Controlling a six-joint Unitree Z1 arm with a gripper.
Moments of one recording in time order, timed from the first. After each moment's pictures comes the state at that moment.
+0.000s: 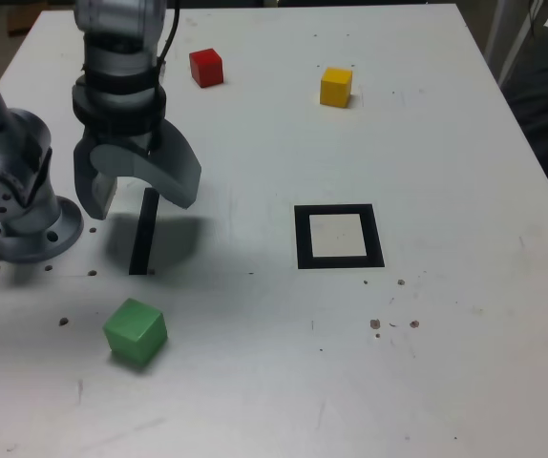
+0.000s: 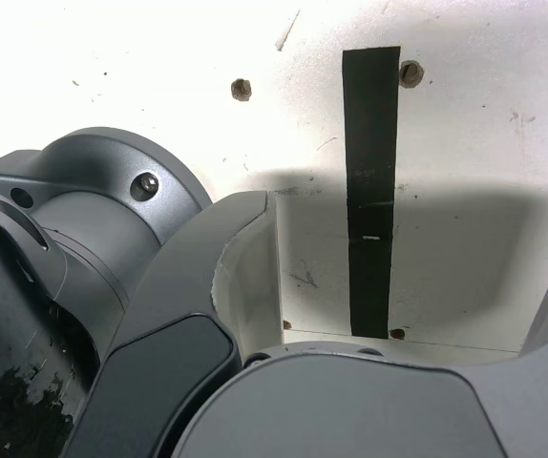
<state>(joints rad) 0.01 1.49 -0.73 1.03 0.03 0.06</state>
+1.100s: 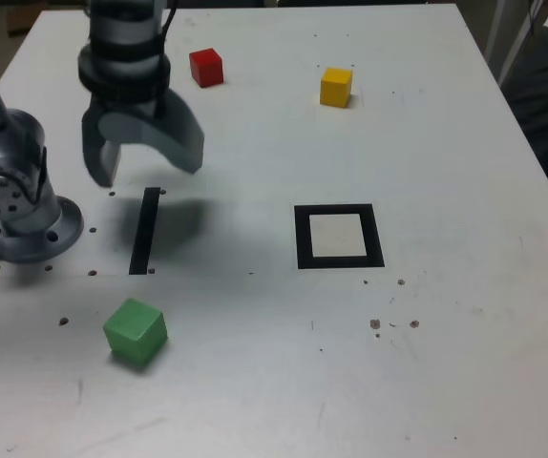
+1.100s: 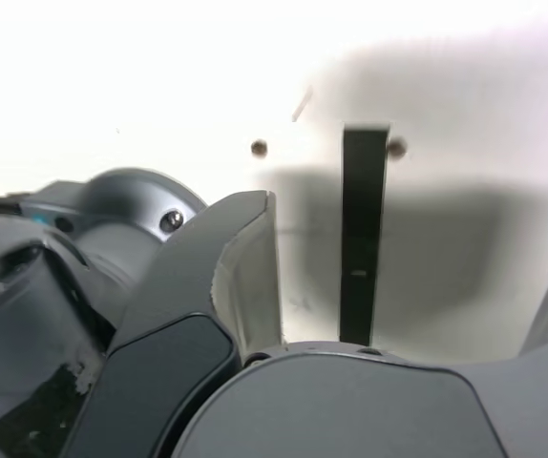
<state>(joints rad) 0.20 1.48 -0.84 1.12 0.10 0.17</state>
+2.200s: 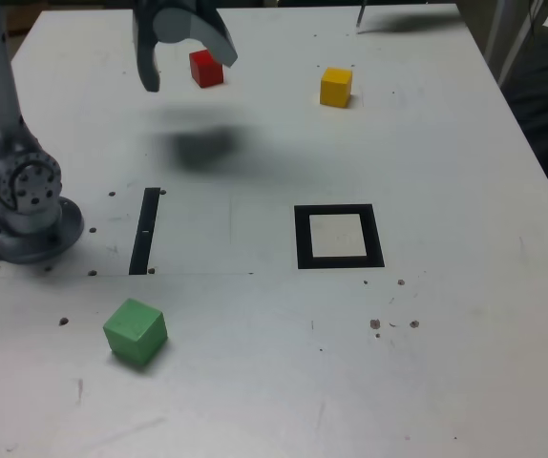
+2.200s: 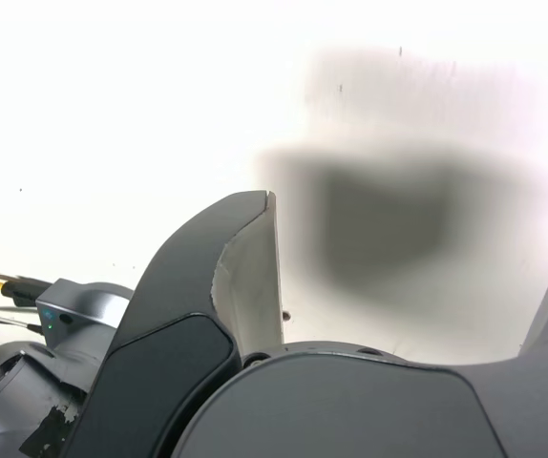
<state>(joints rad) 0.78 1.72 -1.27 1.23 0.16 0.54</state>
